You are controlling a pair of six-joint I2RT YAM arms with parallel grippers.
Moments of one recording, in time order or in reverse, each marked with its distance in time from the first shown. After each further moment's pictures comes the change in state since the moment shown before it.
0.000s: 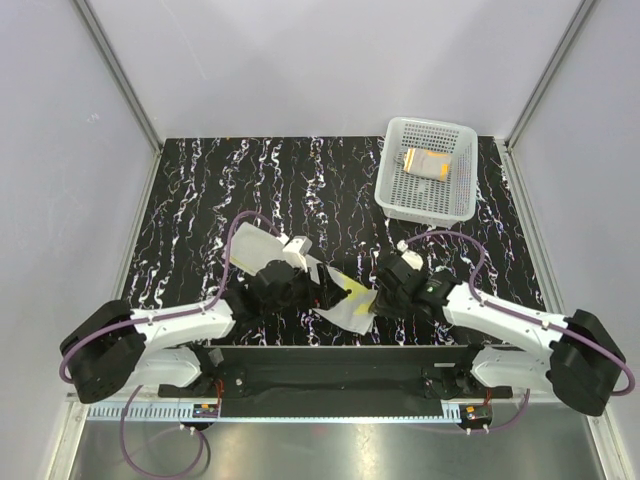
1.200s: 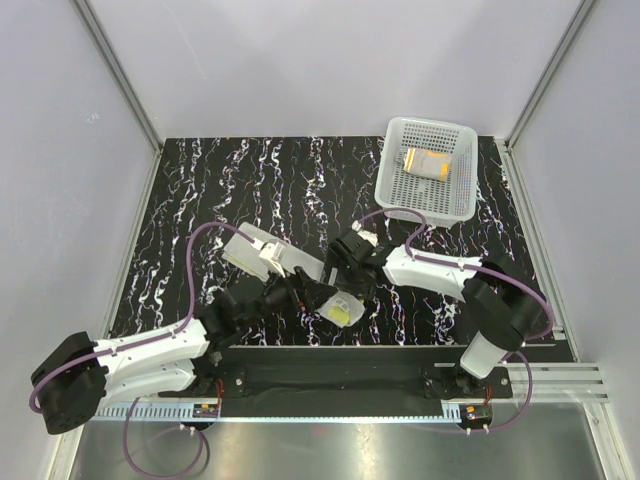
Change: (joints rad) left arm -0.014 -0.270 -0.161 0.159 -0.045 -0.014; right arm 0.001 0.520 0.363 0.078 -0.071 -0.058
